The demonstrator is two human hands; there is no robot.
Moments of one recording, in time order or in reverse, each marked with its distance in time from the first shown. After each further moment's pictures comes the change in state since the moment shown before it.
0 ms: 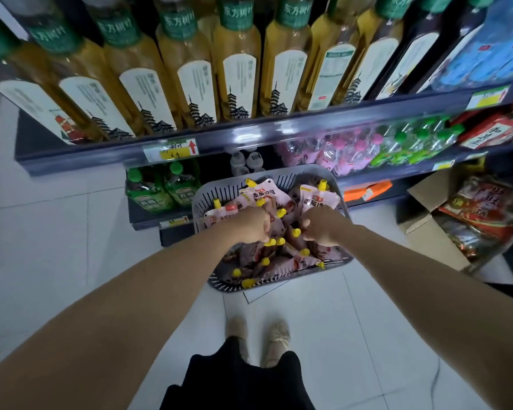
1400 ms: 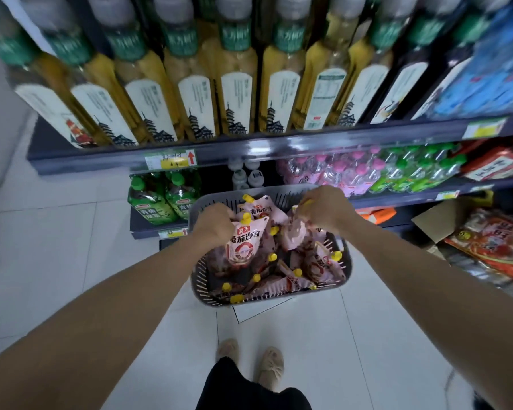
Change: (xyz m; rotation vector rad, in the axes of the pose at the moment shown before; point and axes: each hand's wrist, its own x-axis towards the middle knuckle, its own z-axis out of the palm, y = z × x) left_hand -0.032 -0.008 -0.017 -0.206 0.441 -0.309; right_hand -0.006 0.005 -0.050 0.431 0.283 -0.036
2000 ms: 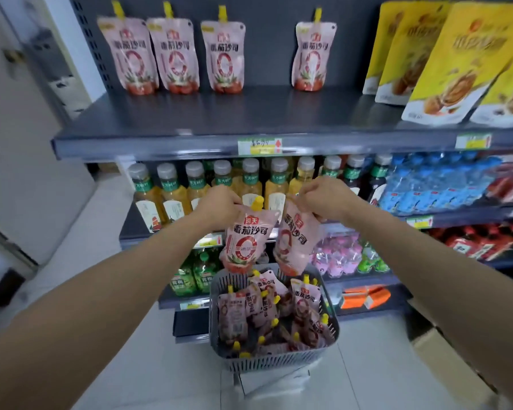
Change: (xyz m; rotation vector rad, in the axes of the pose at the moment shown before) left_hand -0.156 0.103 -0.193 -0.001 0.351 0.271; right_hand -0.155 -0.129 -0.170 0.066 0.226 -0.276
